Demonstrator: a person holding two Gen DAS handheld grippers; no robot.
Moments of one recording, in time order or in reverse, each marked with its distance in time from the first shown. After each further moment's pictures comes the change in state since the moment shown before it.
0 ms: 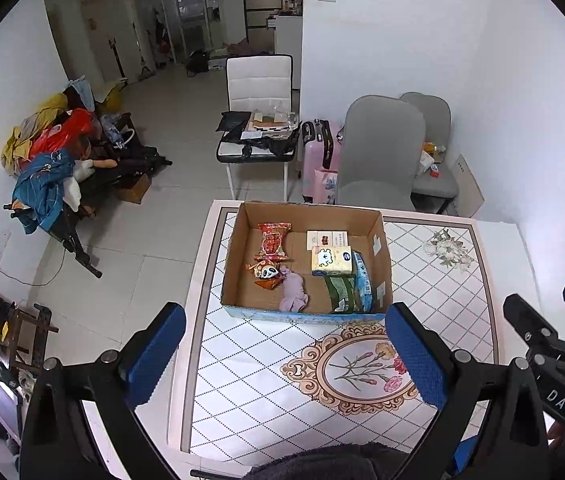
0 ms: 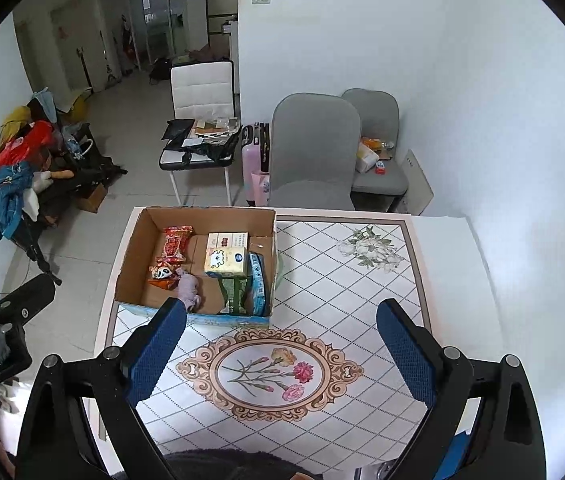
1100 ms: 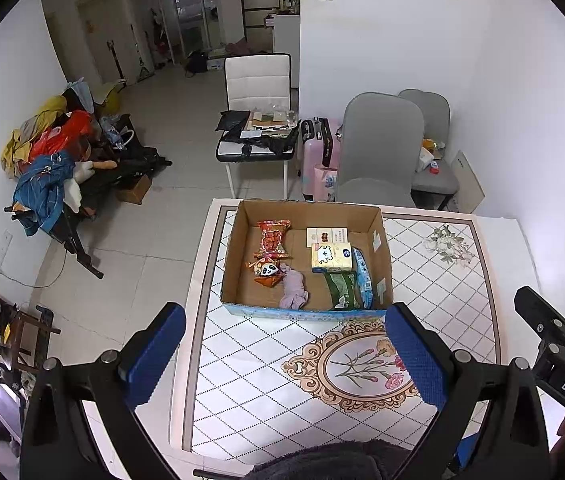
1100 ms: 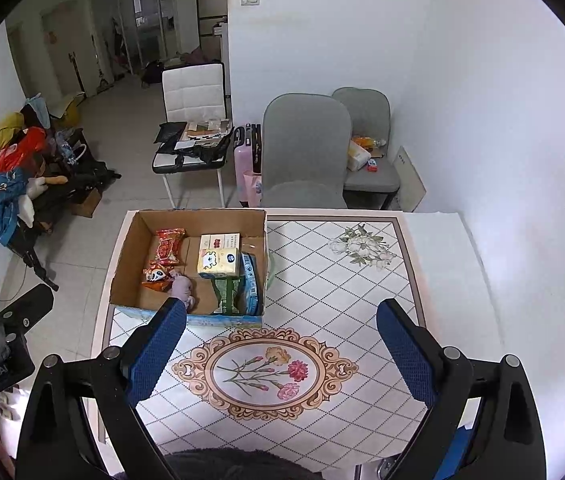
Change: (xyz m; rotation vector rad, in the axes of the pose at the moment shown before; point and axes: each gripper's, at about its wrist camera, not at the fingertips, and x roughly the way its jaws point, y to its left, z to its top) left arm 0.001 -0.005 -0.005 0.016 0.005 0.002; right arm -0.002 -0.008 -0.003 0.017 0.004 -0.014
